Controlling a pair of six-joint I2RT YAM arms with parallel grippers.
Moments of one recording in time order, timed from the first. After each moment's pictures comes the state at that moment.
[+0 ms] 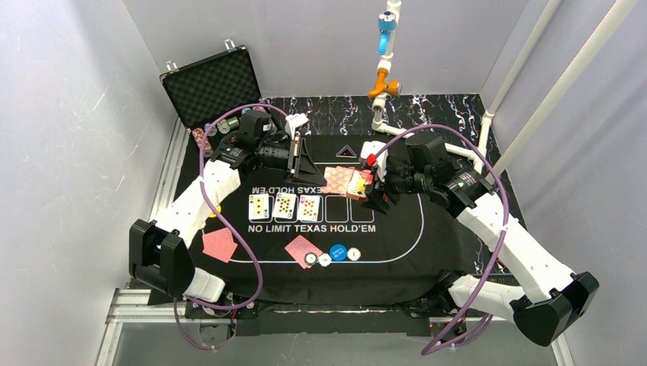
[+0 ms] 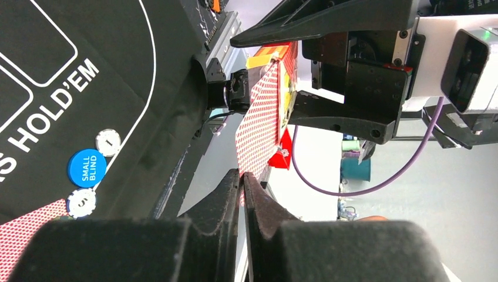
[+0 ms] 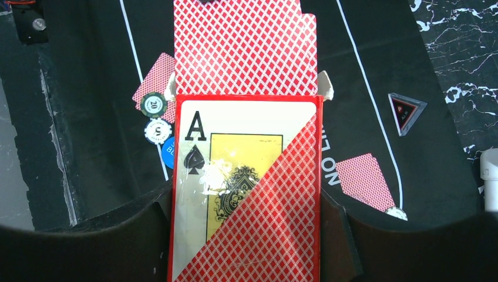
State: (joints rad) left arm -0.41 1.44 1.24 -0.45 1.10 -0.65; right arm 0.62 1.09 1.17 -0.71 -0.54 -0.47
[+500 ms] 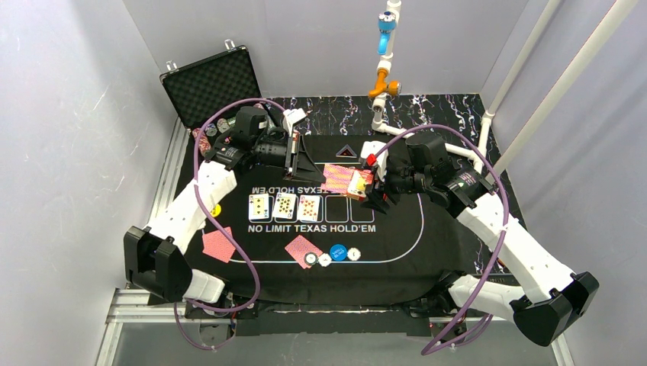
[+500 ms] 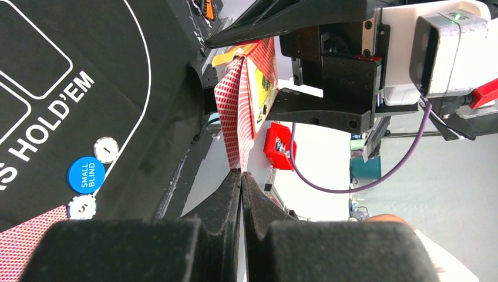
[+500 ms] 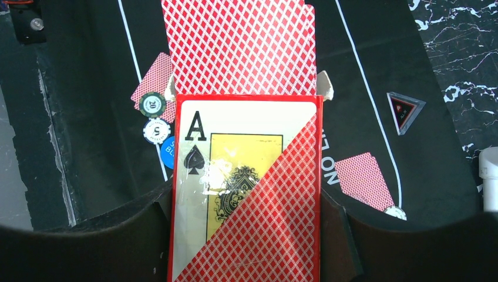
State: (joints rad) left arm -0.41 1.41 1.26 -0.45 1.10 -0.64; right arm 0.62 1.09 1.17 -0.71 -0.53 -0.47
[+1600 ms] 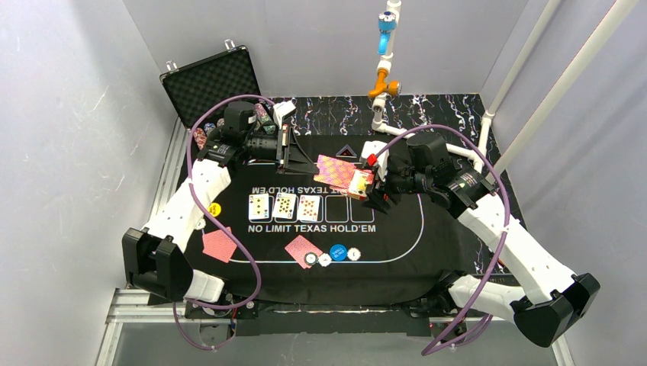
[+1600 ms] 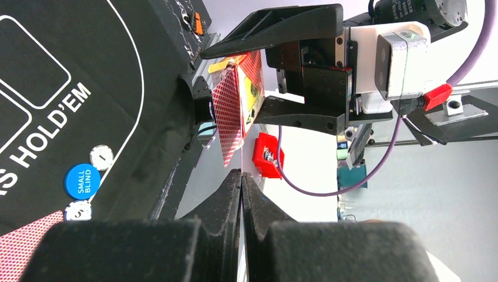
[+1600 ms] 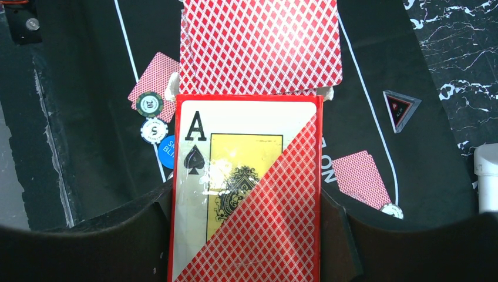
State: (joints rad) left arm -0.34 1.40 1.27 -0.40 1.17 -0.70; right arm 0.62 1.09 1.17 -0.72 -0.52 -0.47
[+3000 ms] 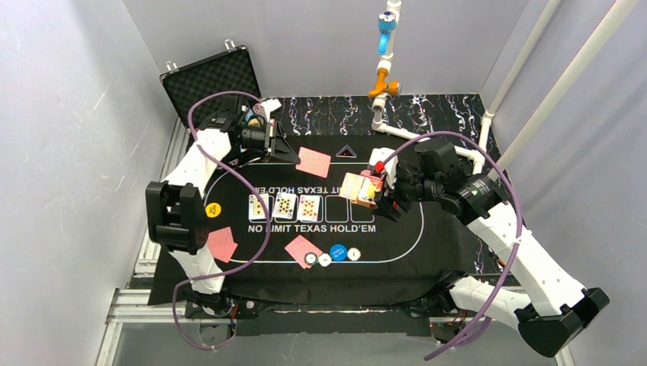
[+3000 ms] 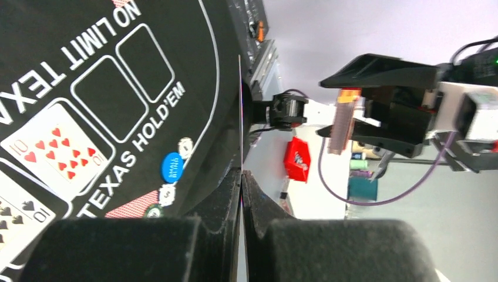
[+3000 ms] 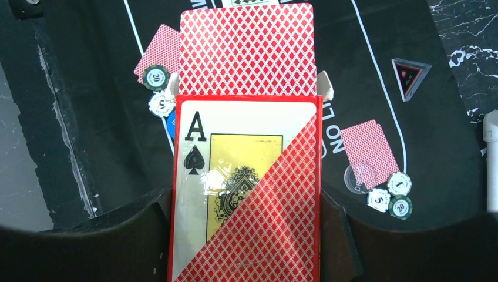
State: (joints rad) left arm -0.15 1.70 1.46 -0.72 1.21 -0.31; right arm 0.61 1.02 1.17 -0.84 -0.49 -0.48
